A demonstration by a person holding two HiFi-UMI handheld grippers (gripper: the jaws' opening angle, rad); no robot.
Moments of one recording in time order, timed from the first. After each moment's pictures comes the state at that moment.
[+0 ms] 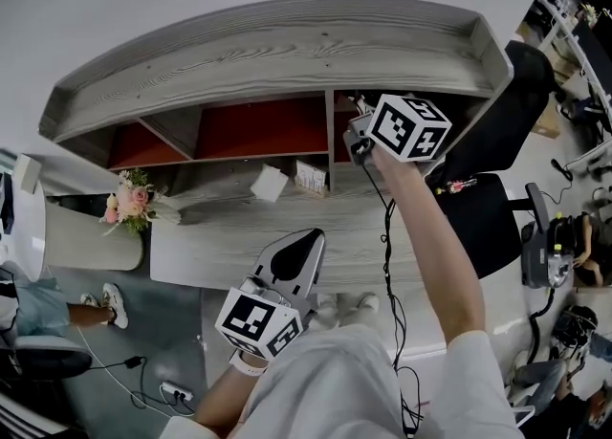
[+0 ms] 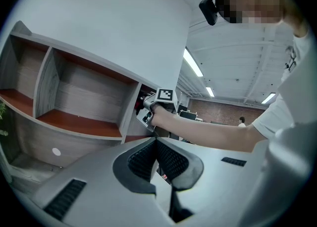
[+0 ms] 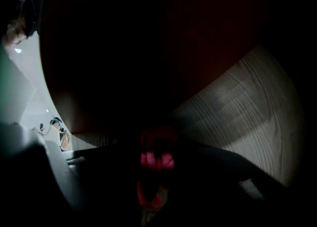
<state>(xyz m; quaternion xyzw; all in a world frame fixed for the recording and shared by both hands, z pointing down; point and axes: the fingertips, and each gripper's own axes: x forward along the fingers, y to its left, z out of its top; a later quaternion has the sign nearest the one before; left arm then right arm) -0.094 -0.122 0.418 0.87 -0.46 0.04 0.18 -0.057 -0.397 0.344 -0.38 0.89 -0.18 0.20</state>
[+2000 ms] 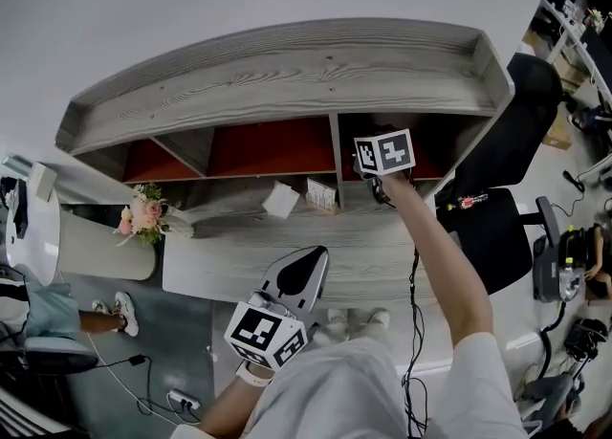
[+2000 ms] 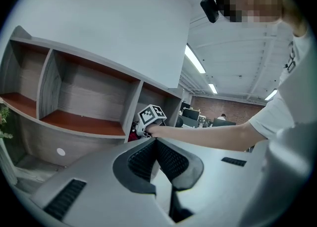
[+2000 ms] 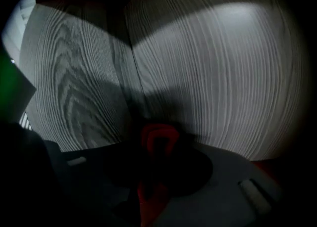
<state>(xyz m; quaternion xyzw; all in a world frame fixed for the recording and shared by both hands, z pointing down) -0.097 -0.121 0.425 0.86 -0.48 0.05 0.18 -0.069 -0.407 0.538 -0.40 0.87 -0.23 -0.17</state>
